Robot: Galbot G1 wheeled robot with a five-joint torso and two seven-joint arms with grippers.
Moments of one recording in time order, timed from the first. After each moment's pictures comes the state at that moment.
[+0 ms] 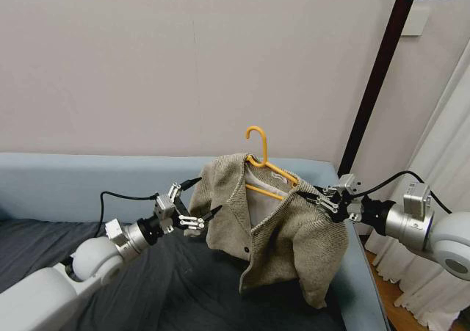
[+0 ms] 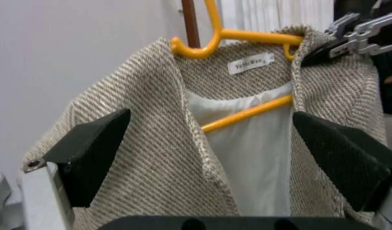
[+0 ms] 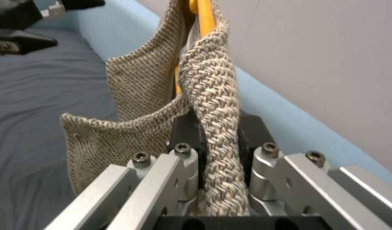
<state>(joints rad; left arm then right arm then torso) 0.74 -0.59 0.17 -1.88 -0.84 -0.38 0.24 -0.69 0.20 0.06 2.16 1.08 -0.24 -0.16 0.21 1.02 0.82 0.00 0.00</state>
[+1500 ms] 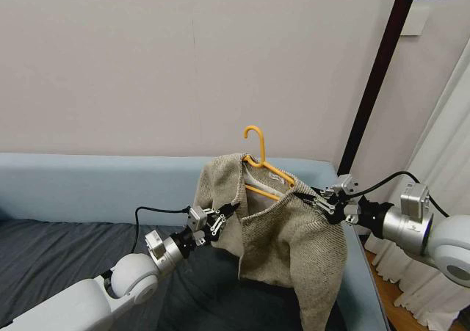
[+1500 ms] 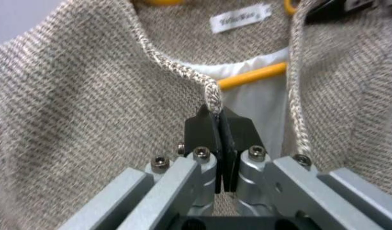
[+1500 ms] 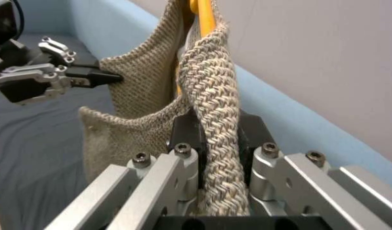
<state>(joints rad) 0.64 -0.67 0.34 -1.86 -0.77 -0.34 0.13 -0.69 0.20 0.06 2.20 1.12 -0.27 -0.10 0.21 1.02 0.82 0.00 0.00</state>
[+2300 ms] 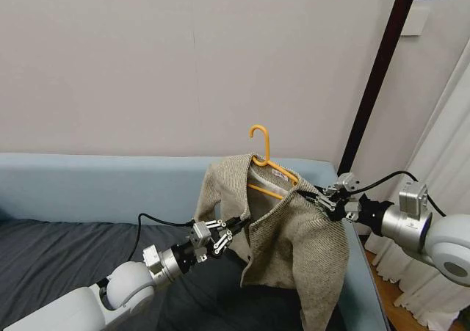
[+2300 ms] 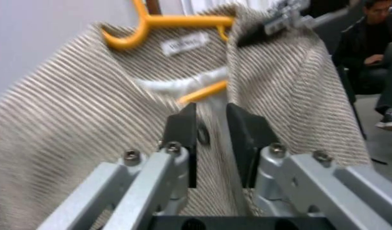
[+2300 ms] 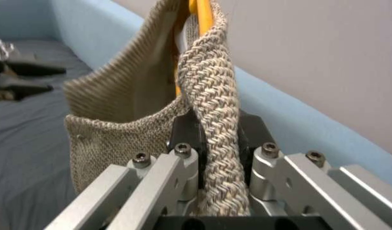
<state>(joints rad) 0.70 -0.61 0.28 -1.90 -0.70 -0.40 0.19 -0.69 0.22 0.06 2.17 1.15 -0.28 -0.06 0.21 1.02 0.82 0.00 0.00</state>
